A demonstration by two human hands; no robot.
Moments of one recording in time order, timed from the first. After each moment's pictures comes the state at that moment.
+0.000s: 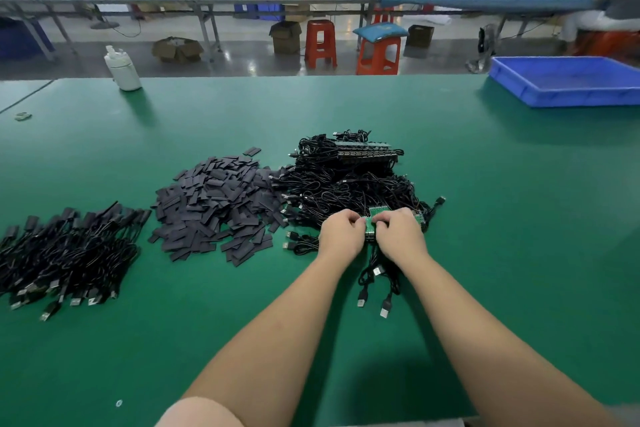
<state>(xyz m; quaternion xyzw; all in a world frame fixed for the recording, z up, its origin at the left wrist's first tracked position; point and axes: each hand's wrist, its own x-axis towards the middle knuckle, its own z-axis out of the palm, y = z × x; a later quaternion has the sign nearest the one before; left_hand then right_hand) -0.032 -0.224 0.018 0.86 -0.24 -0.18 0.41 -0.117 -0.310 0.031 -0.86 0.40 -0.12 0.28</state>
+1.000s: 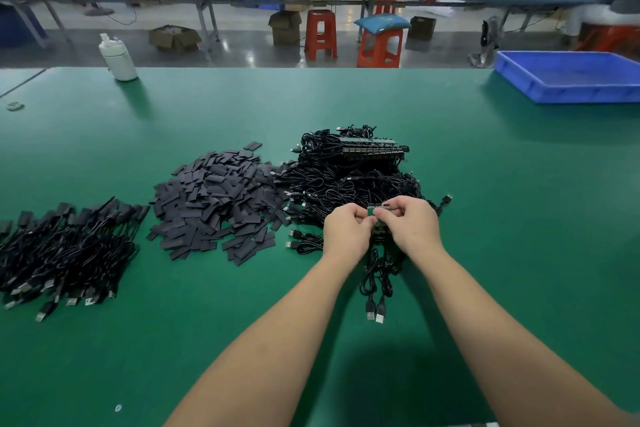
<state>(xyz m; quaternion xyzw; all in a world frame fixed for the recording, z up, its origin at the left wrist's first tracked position) -0.037 -0.217 0.038 0.83 -0.23 -0.18 0.48 -0.116 -0.312 0.053 -0.82 0.39 -0.22 0.36</state>
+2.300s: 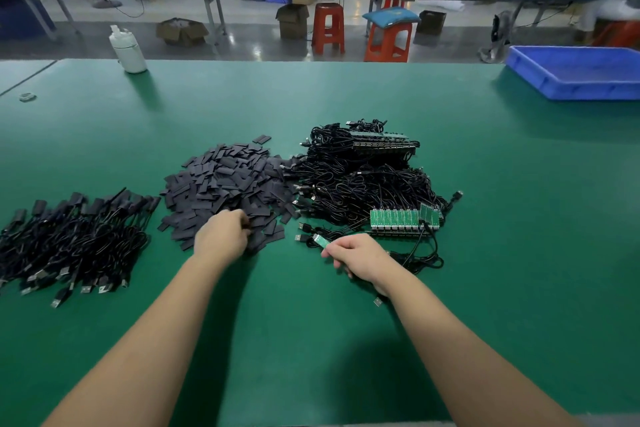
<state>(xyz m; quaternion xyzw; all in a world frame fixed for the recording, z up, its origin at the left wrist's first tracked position) 0.104 -0.049 0.006 0.96 -0.24 -0.07 0.10 -0.095 -0.236 0.017 -0.78 0.27 0.02 0.57</state>
